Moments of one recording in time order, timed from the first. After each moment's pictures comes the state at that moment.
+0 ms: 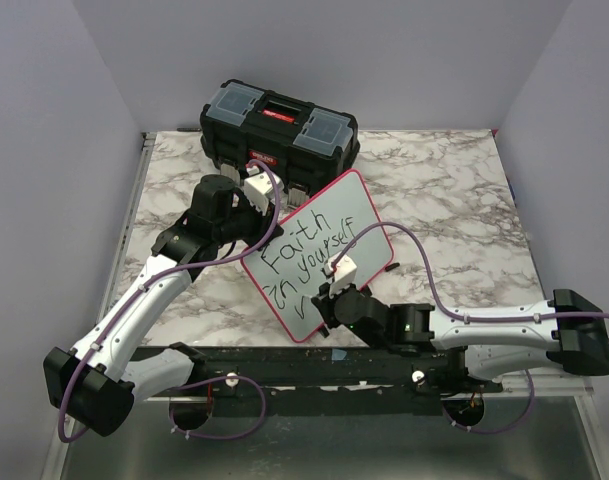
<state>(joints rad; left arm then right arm) -0.47 1.09 1.03 -0.45 0.38 0.06 1.38 1.20 0.69 0.00 0.62 0.45</state>
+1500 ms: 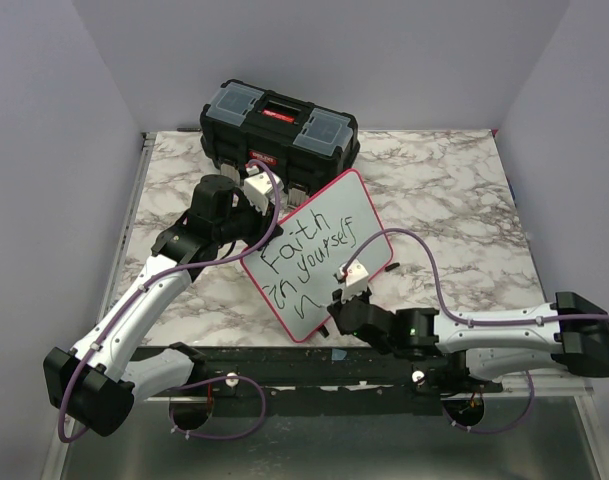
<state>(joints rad) -0.47 1.09 1.03 -0.45 0.38 0.06 1.38 1.16 0.59 -0.10 0.65 0.60</state>
